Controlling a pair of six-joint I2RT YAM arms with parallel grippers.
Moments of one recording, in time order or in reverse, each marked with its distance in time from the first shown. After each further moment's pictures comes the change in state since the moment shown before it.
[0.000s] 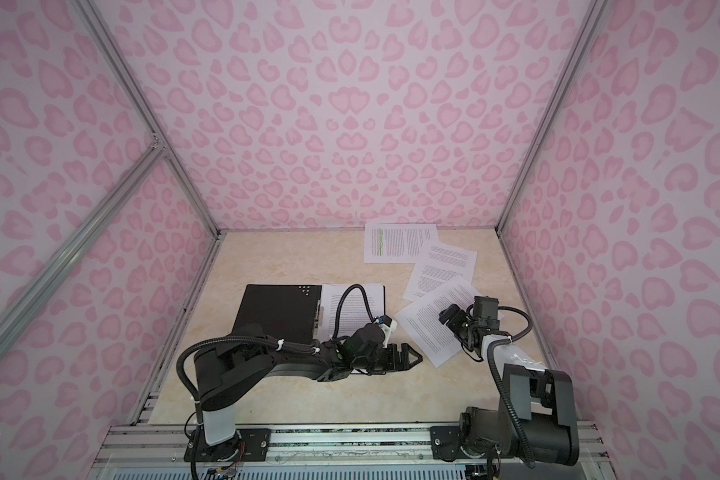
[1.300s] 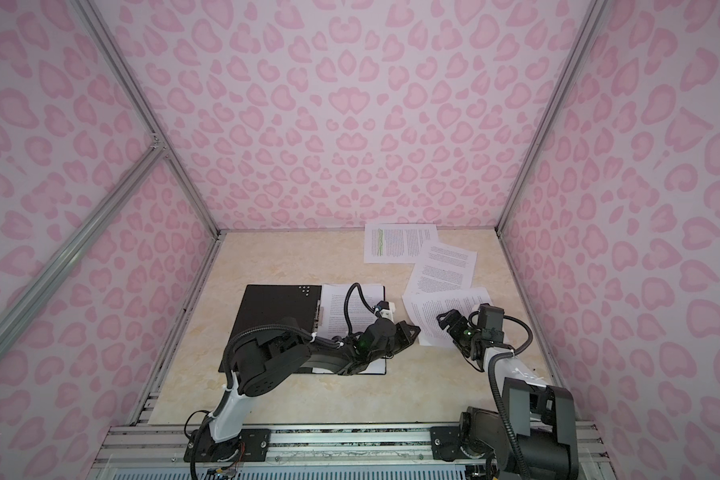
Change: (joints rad) left arm 0.029 0.173 0.149 0.262 -0.285 -0.131; right arm -0.055 -0.092 -0.097 0.057 -0.154 0.023
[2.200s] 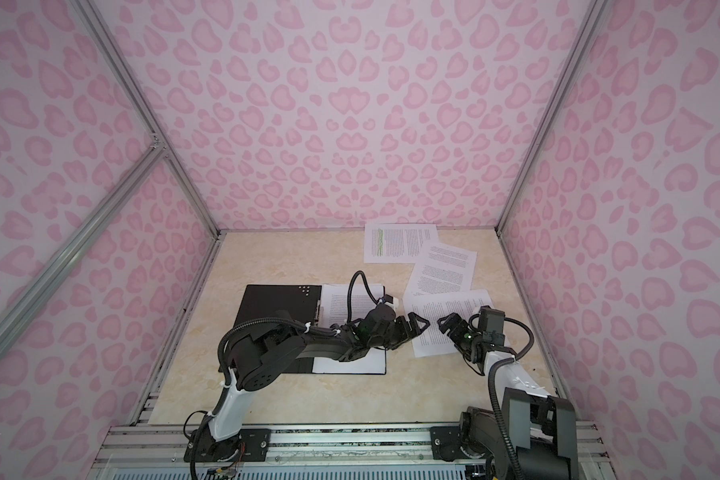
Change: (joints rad) left arm 0.060 0.035 0.082 -0.189 0.194 0.011; right arm -0.002 -0.035 -0.014 -0.031 0.021 -0.041
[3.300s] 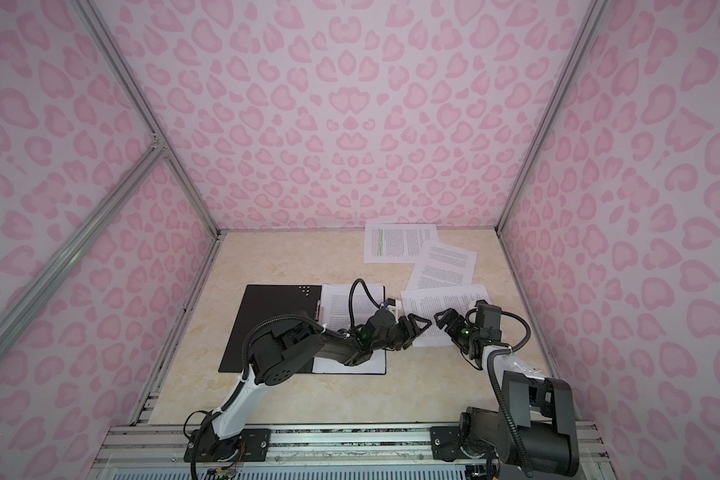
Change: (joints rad) left arm 0.004 0.142 0.021 0.268 0.031 -0.163; right arm 0.026 0.087 0.015 0.111 -0.023 -0.006
